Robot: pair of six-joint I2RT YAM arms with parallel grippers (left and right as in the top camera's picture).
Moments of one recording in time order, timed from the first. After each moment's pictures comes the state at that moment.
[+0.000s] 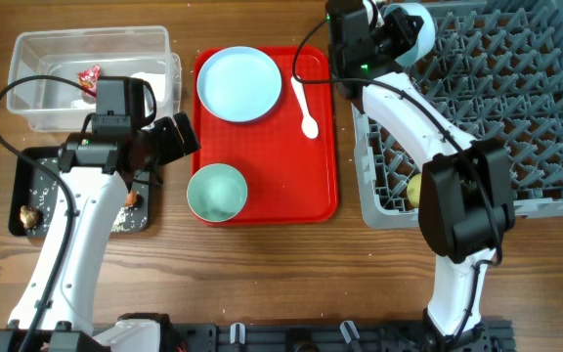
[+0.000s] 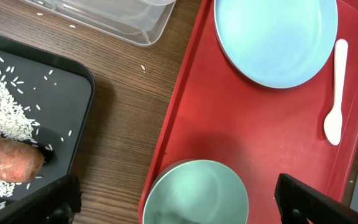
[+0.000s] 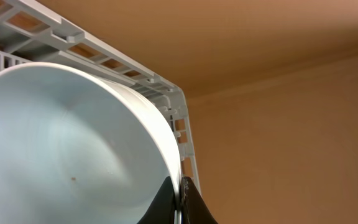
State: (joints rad) left arm -0.05 1.39 1.13 -0.84 0.06 -0.44; right arm 0.37 2.11 1.64 -0.12 1.20 -0.66
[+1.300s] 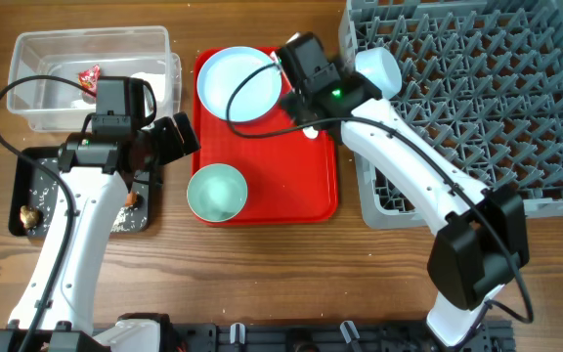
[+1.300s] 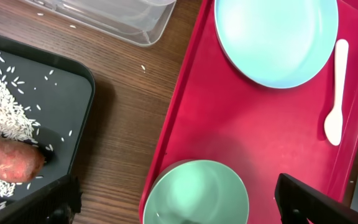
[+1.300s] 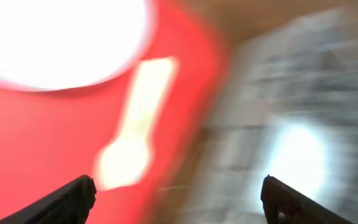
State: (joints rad) left arm -0.05 1.39 1.13 -0.84 0.06 -0.44; right arm 0.58 1.90 1.62 -0.76 0.22 -0.13
